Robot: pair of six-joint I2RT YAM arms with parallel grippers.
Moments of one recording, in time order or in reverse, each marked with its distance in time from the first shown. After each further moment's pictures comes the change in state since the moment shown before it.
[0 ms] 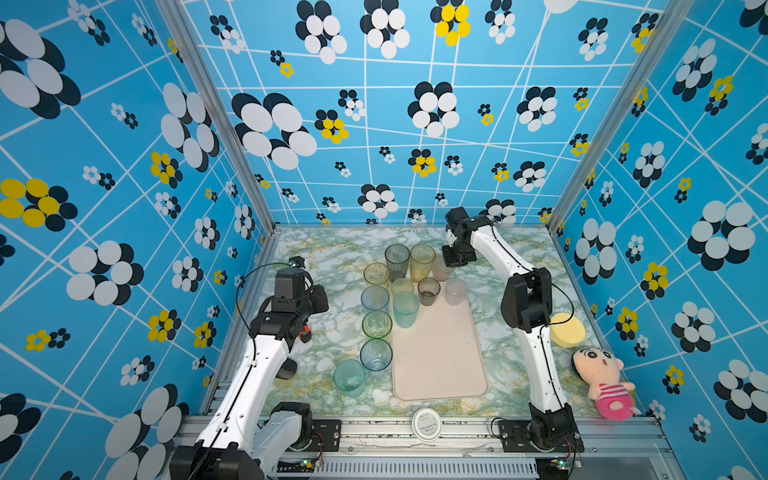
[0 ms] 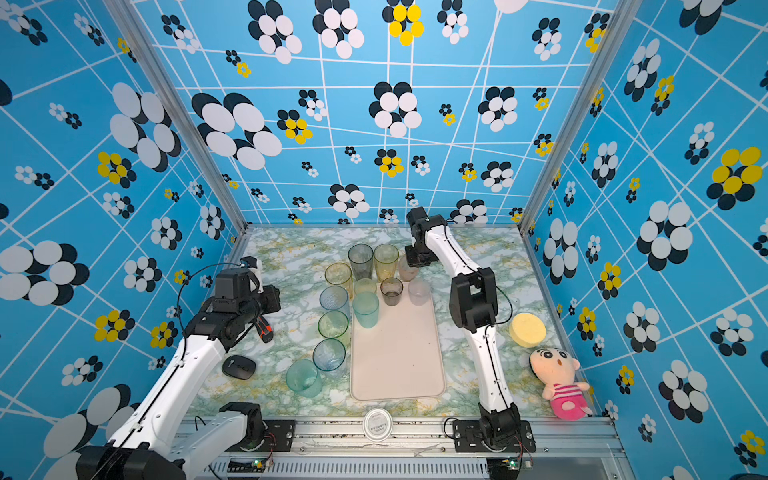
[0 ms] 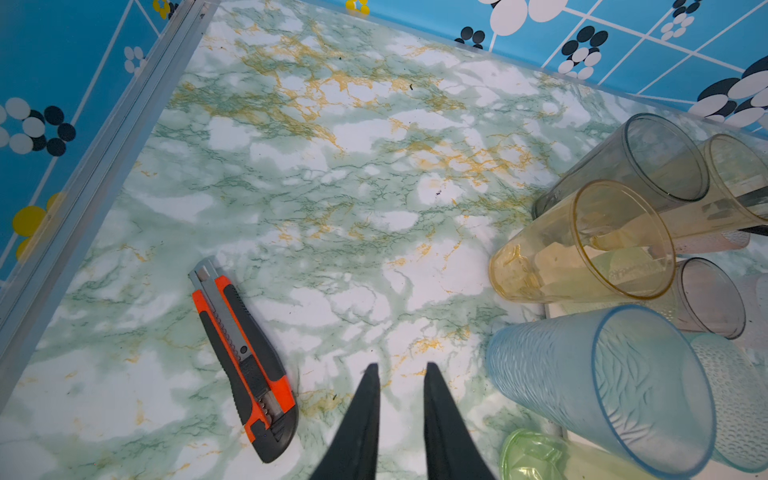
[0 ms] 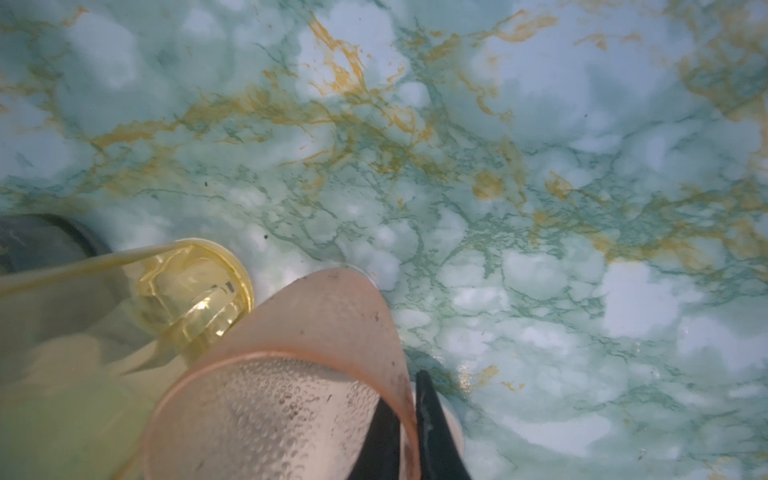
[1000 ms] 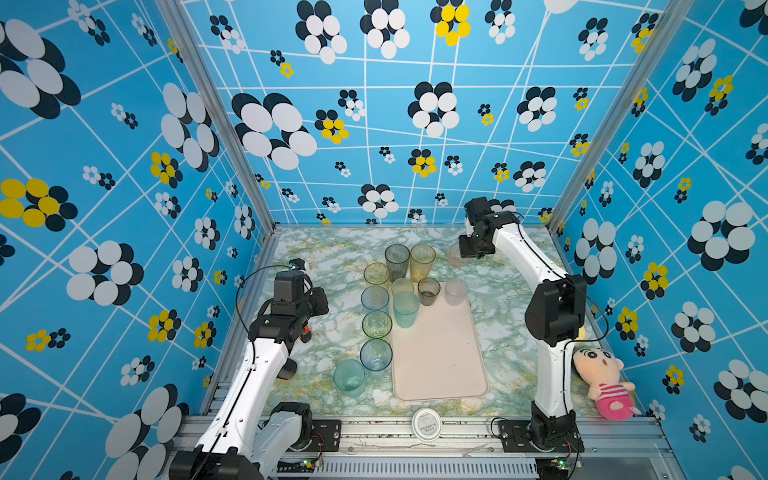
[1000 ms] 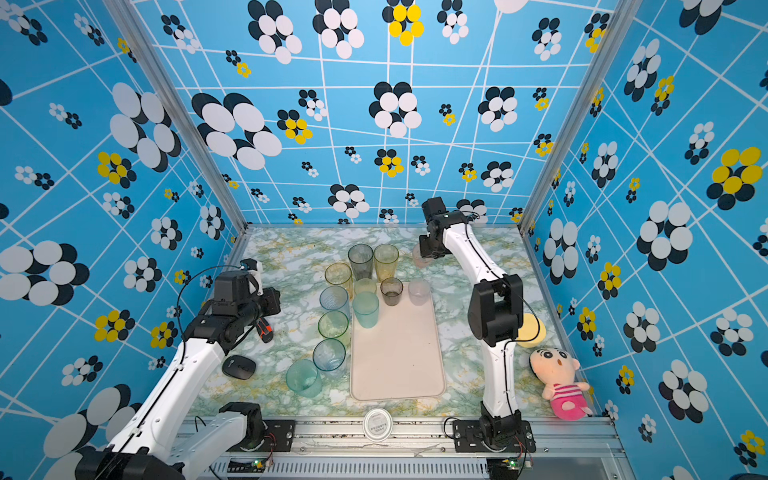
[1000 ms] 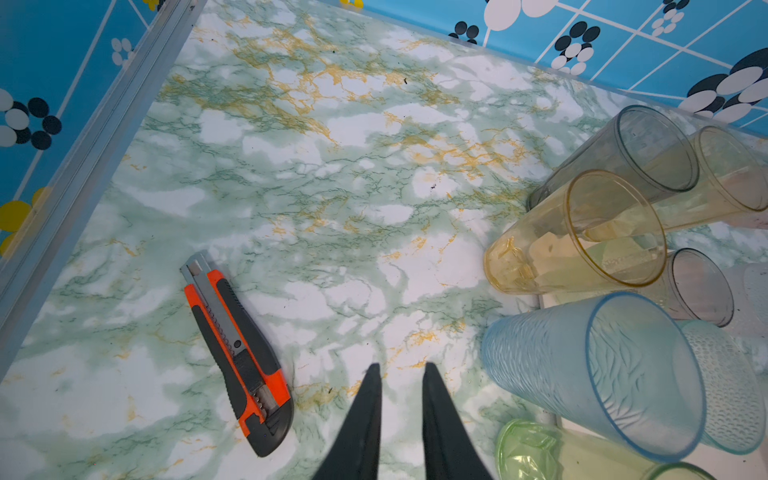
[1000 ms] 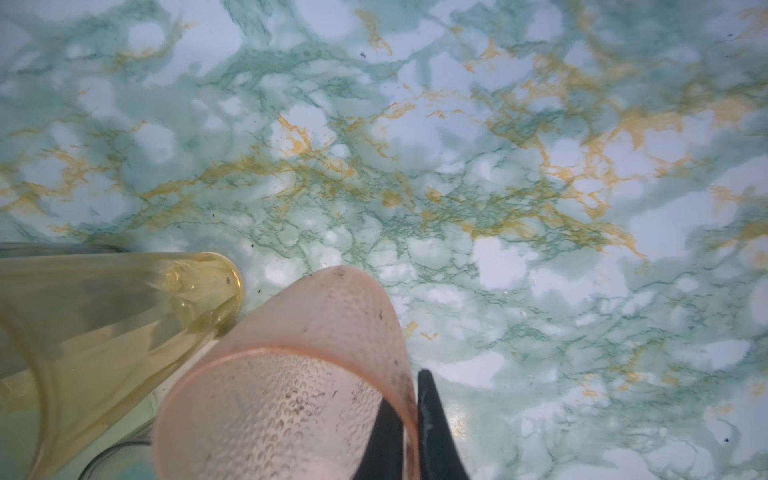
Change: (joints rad) left arm 0.002 -0.022 -0.019 -0.003 0.023 0.000; right arm -0.058 -0.339 -0.290 0.146 0.106 0.022
